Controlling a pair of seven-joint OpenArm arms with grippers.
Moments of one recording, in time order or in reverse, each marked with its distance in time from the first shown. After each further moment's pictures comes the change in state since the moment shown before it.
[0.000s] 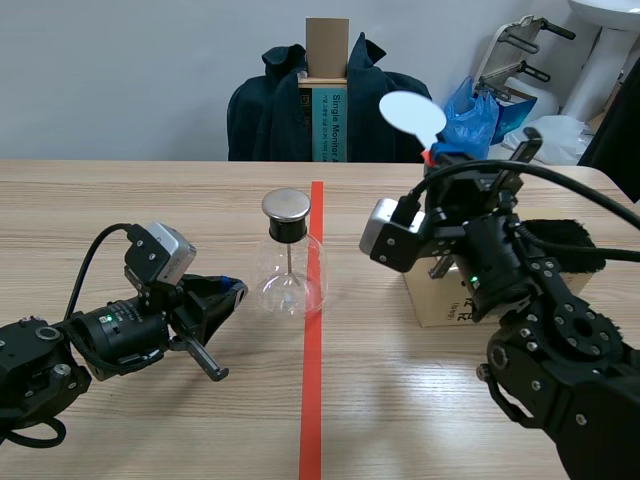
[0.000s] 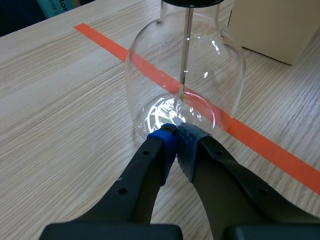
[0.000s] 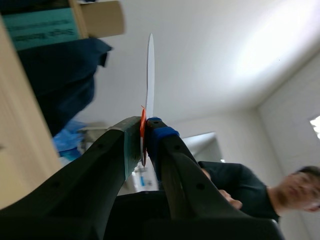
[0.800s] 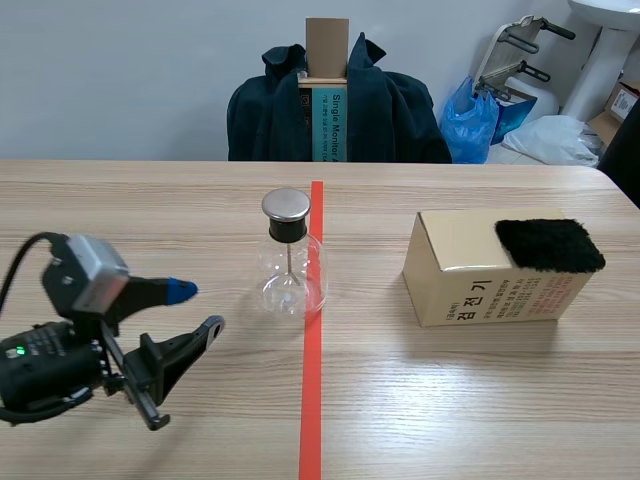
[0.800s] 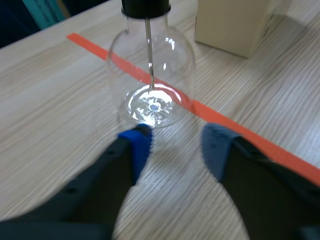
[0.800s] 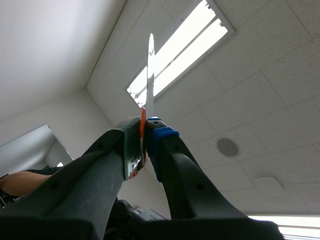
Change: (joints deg) left arm 17.5 -12.8 -6.0 24.0 -4.7 -0.2 1.4; right arm -14.4 15.1 23.0 48.5 1.6 -3.8 -13.3
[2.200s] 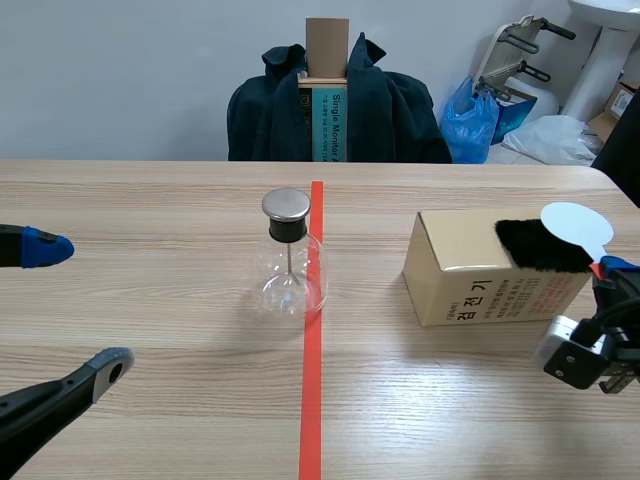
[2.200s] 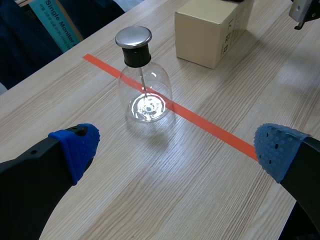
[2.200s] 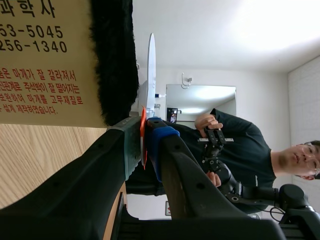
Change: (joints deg) left arm 39.3 -11.5 -34.0 37.5 -8.7 -4.0 12.8; right arm 0.9 -11.7 3.9 -60.2 -0.1 0.2 28.6
